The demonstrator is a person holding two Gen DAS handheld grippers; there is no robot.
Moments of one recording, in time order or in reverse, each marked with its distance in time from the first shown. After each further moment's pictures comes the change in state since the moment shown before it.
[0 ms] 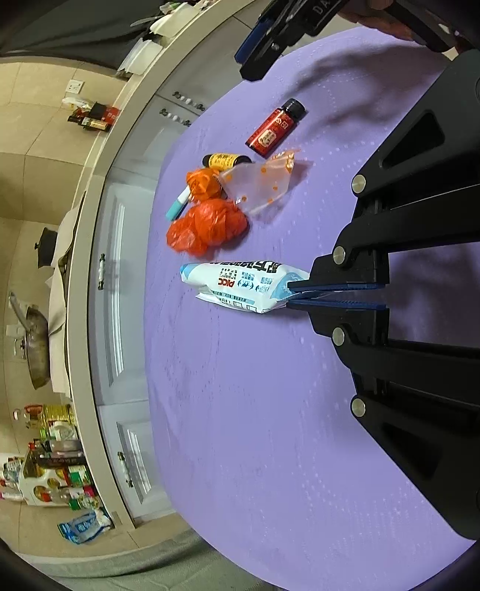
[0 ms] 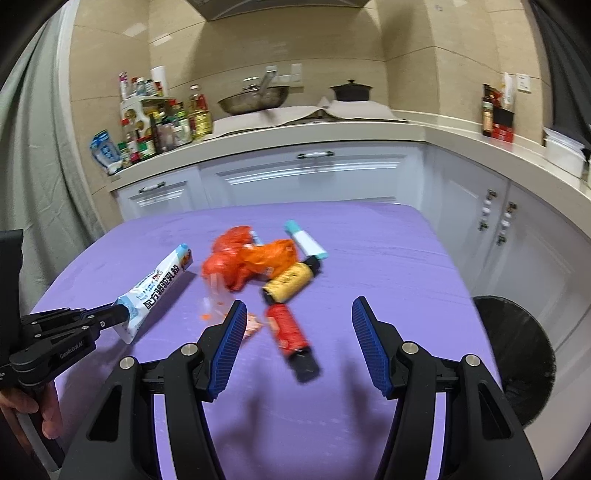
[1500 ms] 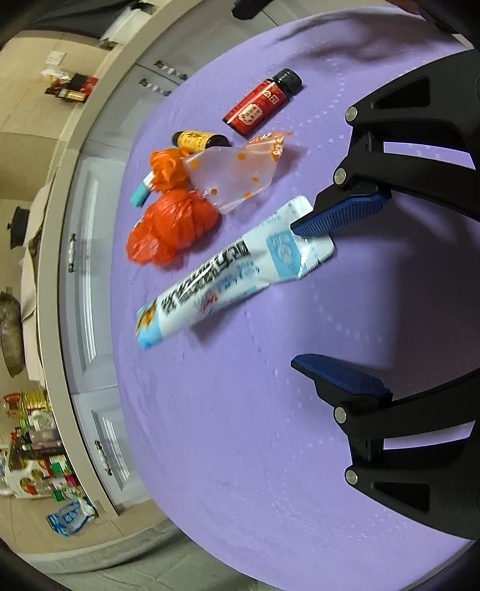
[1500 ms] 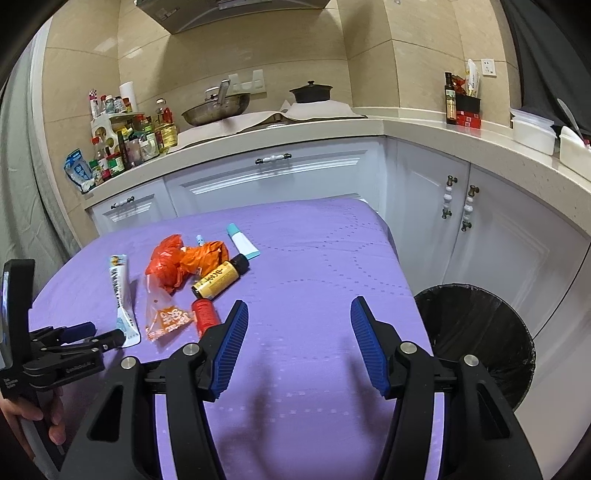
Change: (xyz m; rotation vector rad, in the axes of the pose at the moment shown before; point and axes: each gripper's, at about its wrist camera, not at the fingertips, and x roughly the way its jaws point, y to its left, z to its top) left arm 0.032 -0.031 -0.006 -0.033 0.093 0.110; right arm -0.017 -0.066 -0.010 0.075 -0.019 -0.078
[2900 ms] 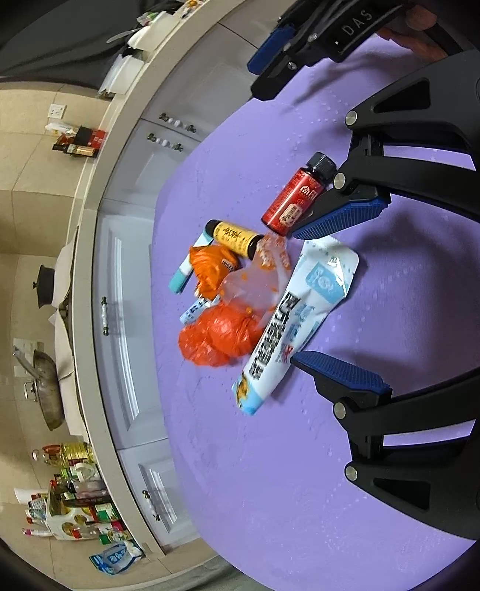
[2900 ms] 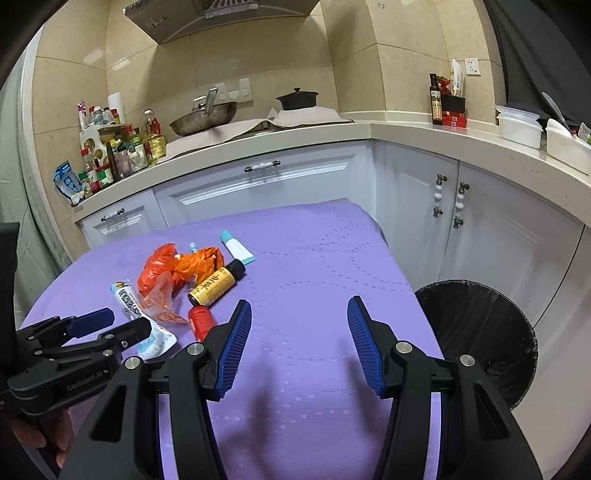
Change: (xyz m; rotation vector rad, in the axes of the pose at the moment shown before) left arm -0.013 -0.066 0.015 0.118 -0.108 -0.129; right arm 0.005 0.002 -0.009 0.052 -0.037 -0.044
